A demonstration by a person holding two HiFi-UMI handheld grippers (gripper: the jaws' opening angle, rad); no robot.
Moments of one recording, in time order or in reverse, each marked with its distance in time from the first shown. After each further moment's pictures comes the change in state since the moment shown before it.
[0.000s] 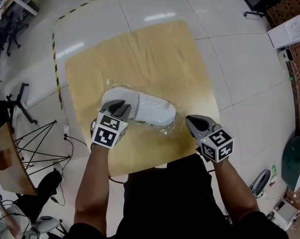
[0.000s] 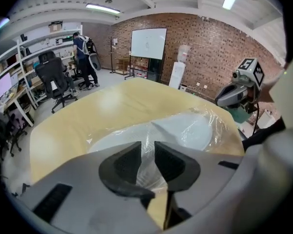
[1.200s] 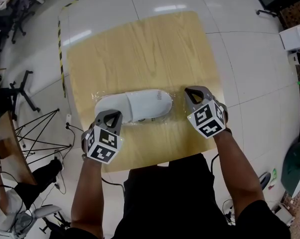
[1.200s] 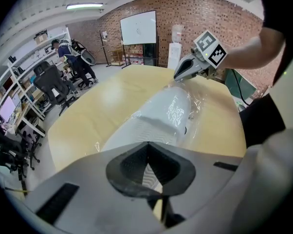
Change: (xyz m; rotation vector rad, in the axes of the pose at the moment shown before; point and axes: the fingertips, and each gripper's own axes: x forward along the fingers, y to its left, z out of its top) left arm -0.037 -0.009 -0.060 0.143 0.175 0.091; right arm 0.083 -0.047 0.031 -0.568 0.172 -0.121
